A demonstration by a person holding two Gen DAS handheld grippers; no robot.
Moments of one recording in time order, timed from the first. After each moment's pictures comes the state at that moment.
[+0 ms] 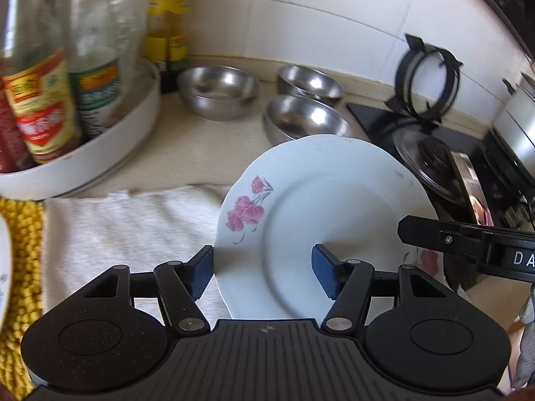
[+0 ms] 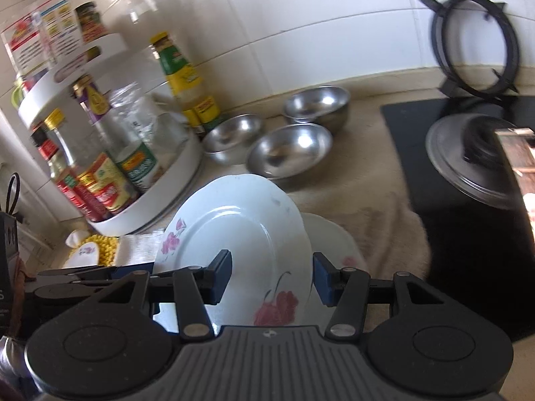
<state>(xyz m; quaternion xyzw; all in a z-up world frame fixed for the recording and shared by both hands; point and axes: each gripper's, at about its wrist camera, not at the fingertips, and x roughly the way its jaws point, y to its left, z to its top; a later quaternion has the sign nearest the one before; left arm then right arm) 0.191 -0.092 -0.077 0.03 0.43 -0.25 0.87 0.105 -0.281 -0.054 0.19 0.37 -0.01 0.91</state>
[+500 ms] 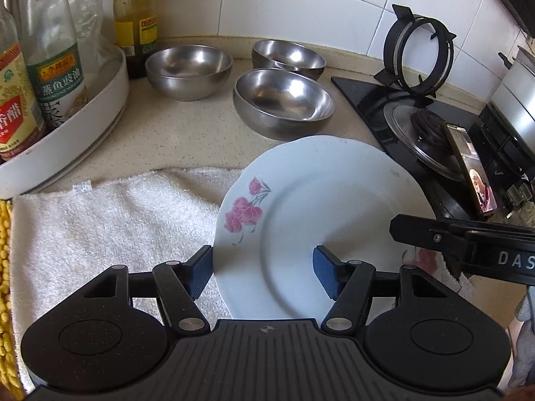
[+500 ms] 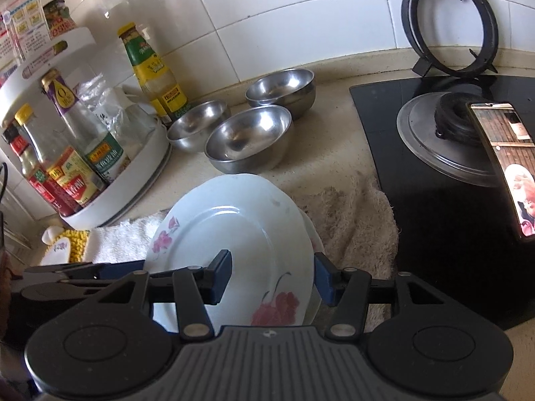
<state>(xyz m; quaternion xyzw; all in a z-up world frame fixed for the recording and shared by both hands) 0.192 -0.119 -0.097 0.05 0.45 -0.26 0.85 0.108 -0.297 -0.080 0.18 0.39 -0.04 0.90</state>
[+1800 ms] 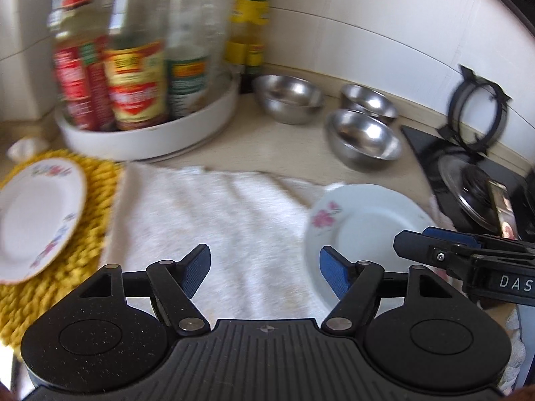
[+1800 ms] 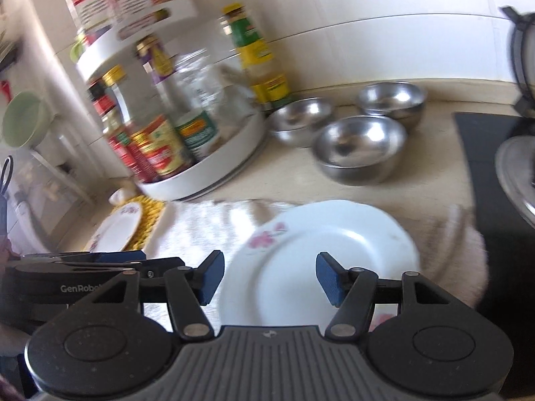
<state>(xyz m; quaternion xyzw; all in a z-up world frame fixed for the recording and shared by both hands) 0.151 -0.052 -0.058 -0.01 0.42 -0.11 0.90 0.128 -0.253 -0.065 0.13 0.37 0.15 0.91</state>
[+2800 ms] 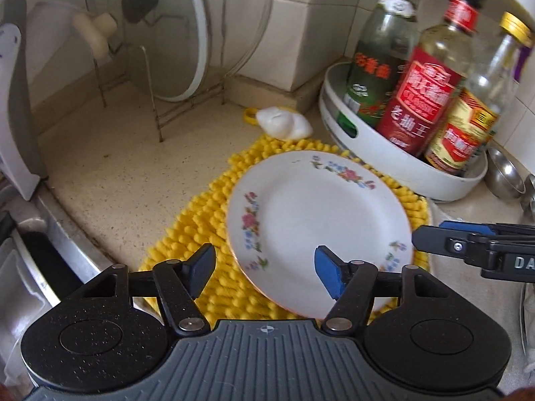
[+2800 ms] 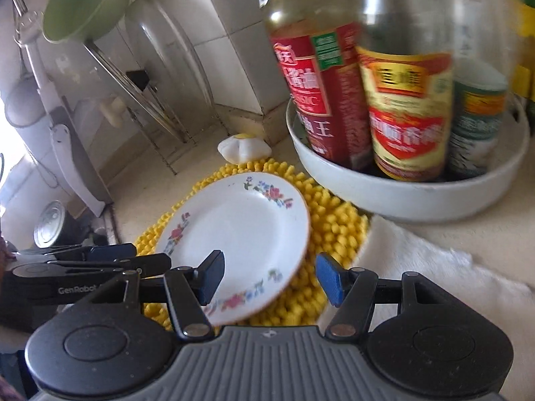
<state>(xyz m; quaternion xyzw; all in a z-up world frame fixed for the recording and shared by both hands) 0.190 0.223 -0.073 -0.10 0.43 0.07 0.89 0.280 0.015 -0.092 0.03 0.44 0.31 0.84</state>
